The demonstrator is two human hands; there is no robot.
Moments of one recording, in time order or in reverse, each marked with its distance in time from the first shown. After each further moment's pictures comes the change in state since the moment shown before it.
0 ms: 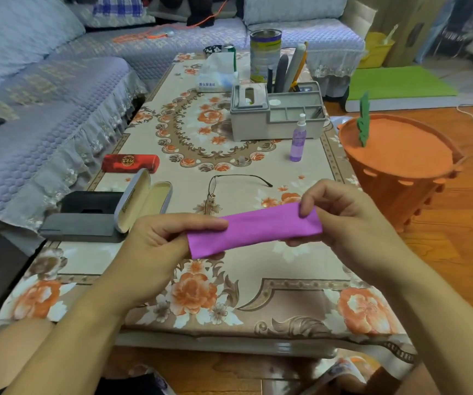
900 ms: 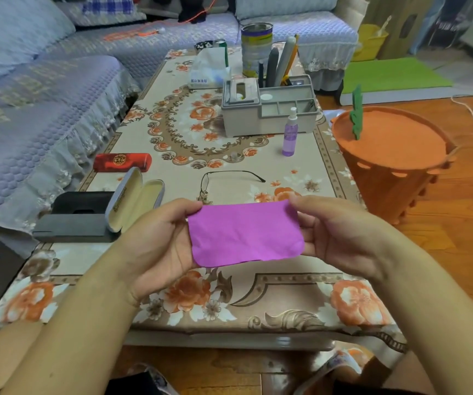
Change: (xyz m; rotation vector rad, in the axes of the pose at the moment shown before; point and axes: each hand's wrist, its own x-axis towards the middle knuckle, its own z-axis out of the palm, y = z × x) left_hand 0.023 0.011 0.019 -0.643 -0.060 -0.592; right_hand 0.007 0.005 -0.006 0.383 0.000 0.514
